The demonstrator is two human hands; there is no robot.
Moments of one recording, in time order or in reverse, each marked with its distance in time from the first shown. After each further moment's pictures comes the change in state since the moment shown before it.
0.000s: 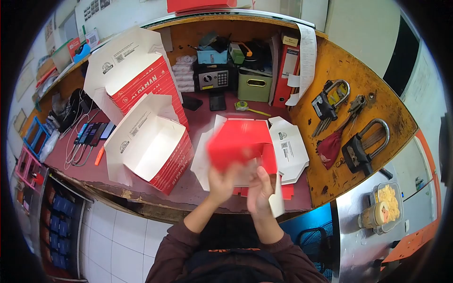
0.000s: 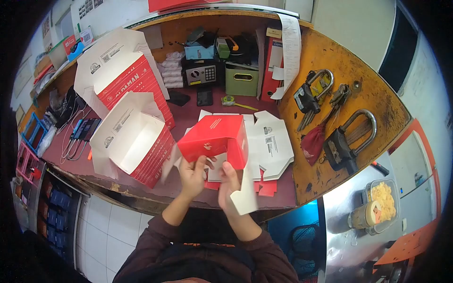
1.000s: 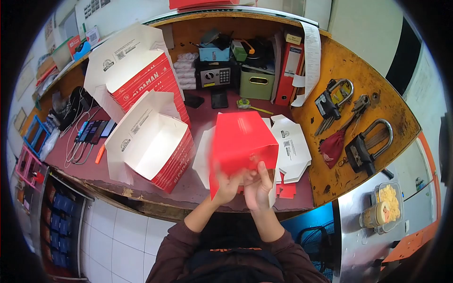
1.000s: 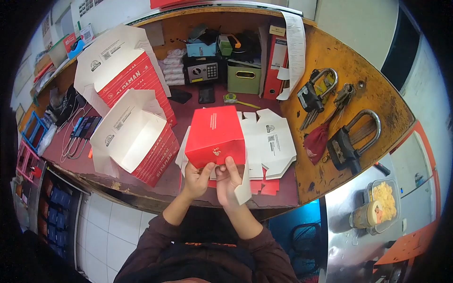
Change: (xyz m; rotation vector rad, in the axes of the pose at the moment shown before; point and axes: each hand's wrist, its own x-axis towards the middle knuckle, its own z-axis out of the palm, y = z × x) left_hand -0.011 -0.007 -0.008 0.062 -0.125 -0.054; right_hand 0.009 0.016 -0.011 0.143 0.060 0.079
